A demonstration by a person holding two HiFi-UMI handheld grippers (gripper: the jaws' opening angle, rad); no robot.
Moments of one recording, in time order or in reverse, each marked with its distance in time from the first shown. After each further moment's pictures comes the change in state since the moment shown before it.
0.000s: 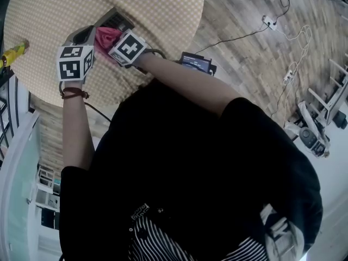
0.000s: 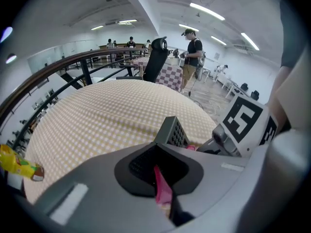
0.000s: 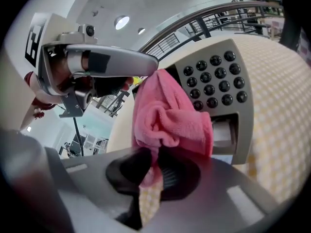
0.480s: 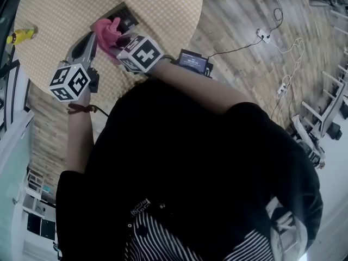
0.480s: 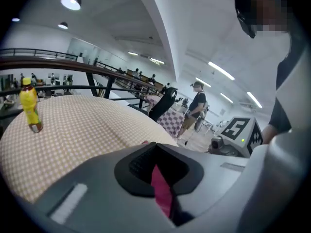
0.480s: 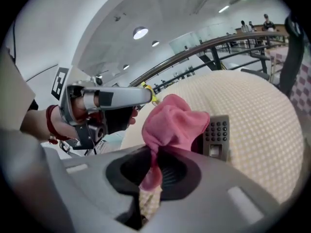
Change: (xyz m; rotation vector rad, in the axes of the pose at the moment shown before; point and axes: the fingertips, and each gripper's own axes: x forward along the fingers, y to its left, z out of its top) left arm -0.111 -0.030 0.010 -0.386 -0.493 -0.051; right arm -0.086 0.074 0.025 -0.161 -0.150 -0.020
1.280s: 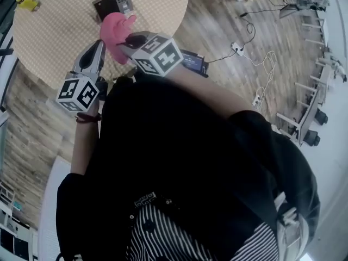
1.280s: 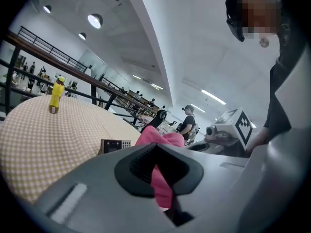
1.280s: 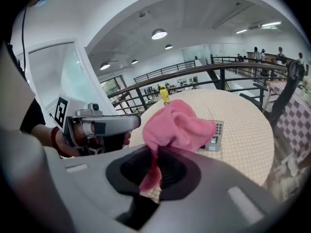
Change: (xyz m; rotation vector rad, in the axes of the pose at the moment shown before) left arm -0.092 -0.049 -0.097 -0.132 -0.293 -0.072; right arm -0.036 0.062 -0.061 -0.174 -0.008 -0.126
